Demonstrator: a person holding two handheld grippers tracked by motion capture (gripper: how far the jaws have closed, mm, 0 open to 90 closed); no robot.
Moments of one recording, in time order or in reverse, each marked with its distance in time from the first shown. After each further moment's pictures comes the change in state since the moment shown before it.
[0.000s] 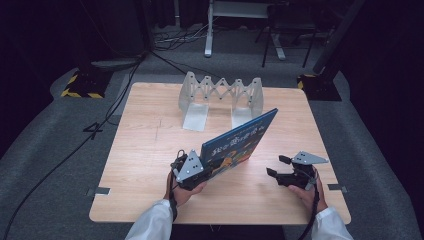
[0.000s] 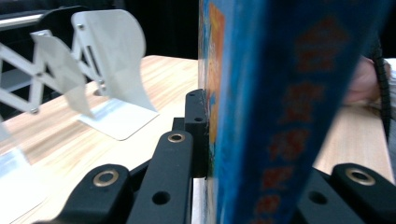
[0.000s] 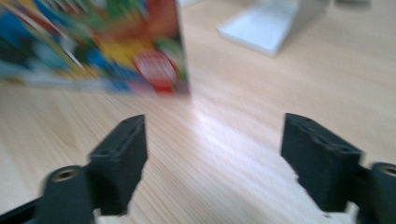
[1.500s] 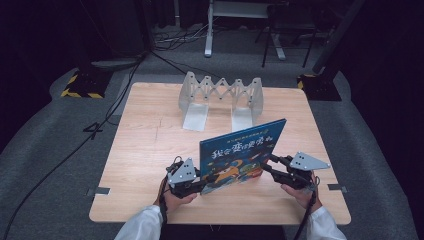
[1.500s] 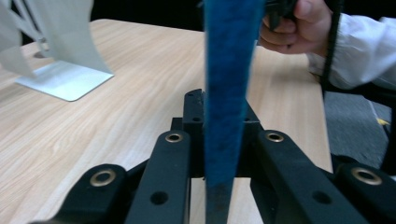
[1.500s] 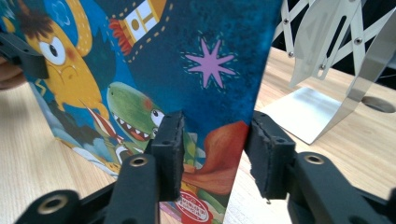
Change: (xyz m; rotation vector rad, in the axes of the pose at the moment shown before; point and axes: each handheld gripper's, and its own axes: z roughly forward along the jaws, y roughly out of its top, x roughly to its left) left arm 0.002 -0.024 -0.011 0.097 -0.189 -0.050; right arm 0.039 0.033 -0.017 -0.229 0.103 -0.168
